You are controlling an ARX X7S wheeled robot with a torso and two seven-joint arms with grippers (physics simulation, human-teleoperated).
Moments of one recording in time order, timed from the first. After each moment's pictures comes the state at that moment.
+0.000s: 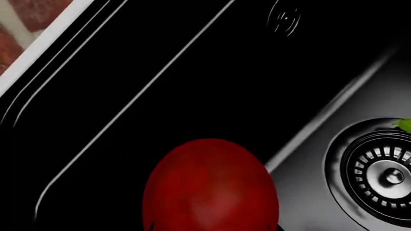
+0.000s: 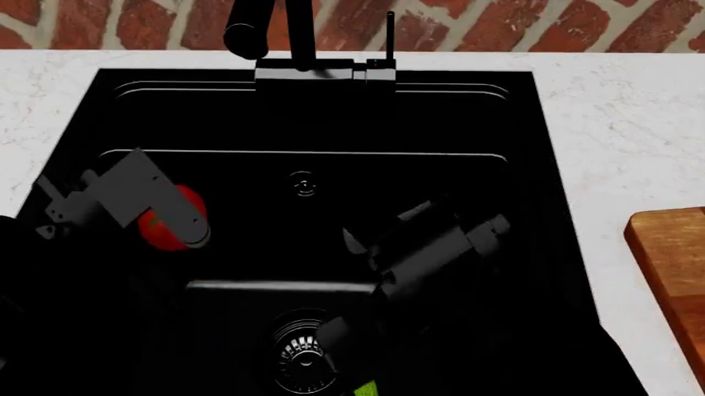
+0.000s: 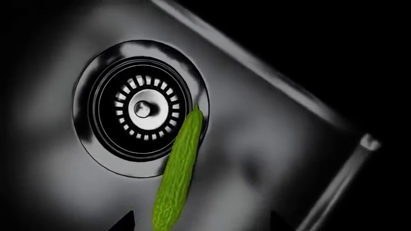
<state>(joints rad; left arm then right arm) -1.10 -0.41 0.81 -0.30 -0.22 -0.91 0.31 1.42 0.00 -1.39 1.20 0.91 0.98 -0.46</state>
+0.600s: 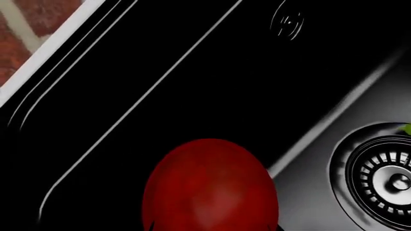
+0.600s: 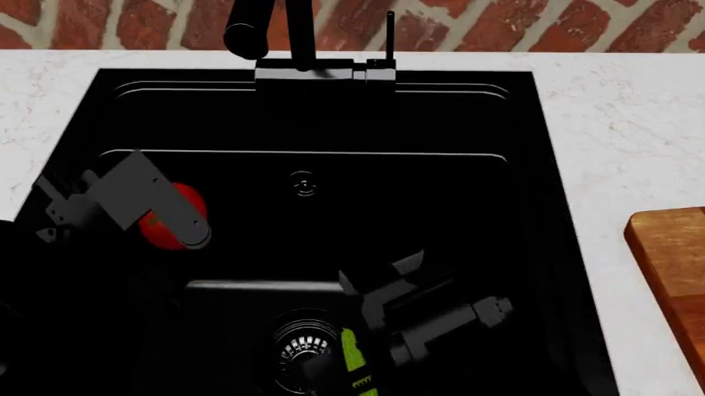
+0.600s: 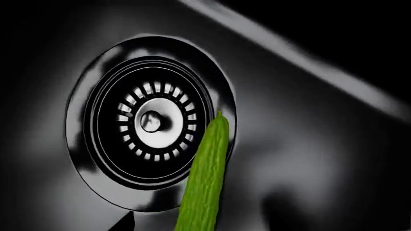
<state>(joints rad) -1.08 -0.41 0.80 -0.30 -0.21 -0.88 0.29 1.27 0.00 -1.44 1.26 1.08 0.75 -0.34</state>
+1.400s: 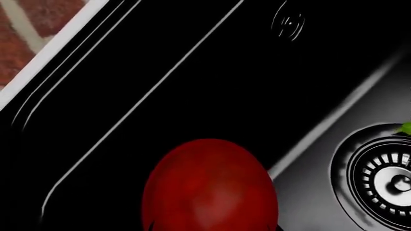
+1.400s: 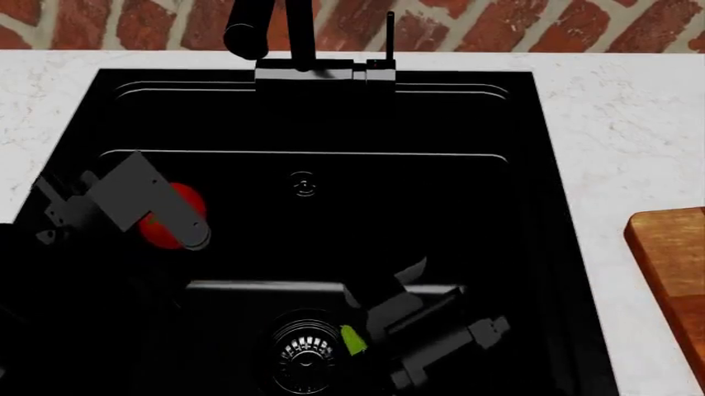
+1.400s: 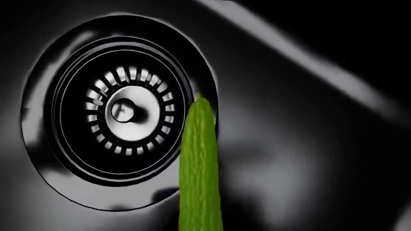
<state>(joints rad) -1.07 -0.42 0.80 -0.28 -0.22 -0.88 0.28 1.22 0.00 -1.37 1.26 0.92 0.70 -0.33</state>
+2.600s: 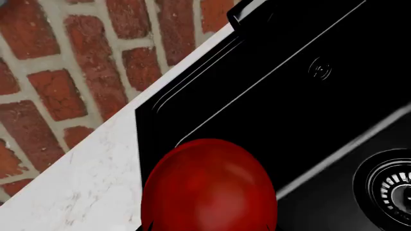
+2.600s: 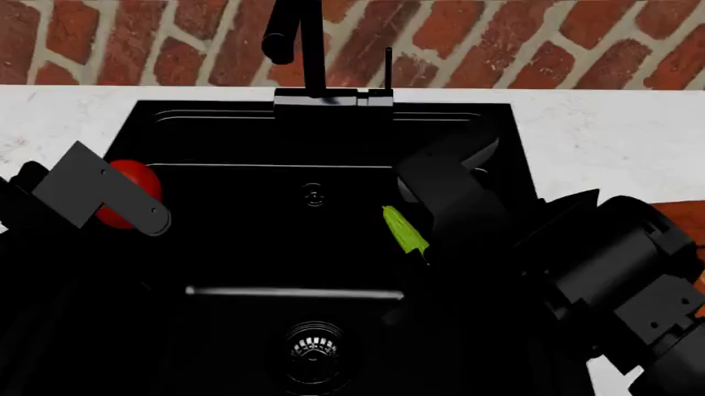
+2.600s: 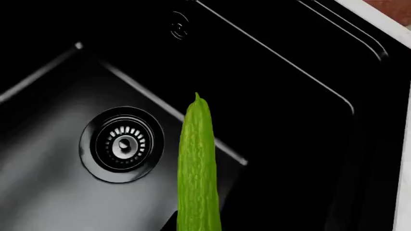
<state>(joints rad) -0.98 -0.48 0.66 -0.11 -0.23 -0.94 0.12 1.40 0.50 -1.23 0.39 1.10 0.95 0.02</state>
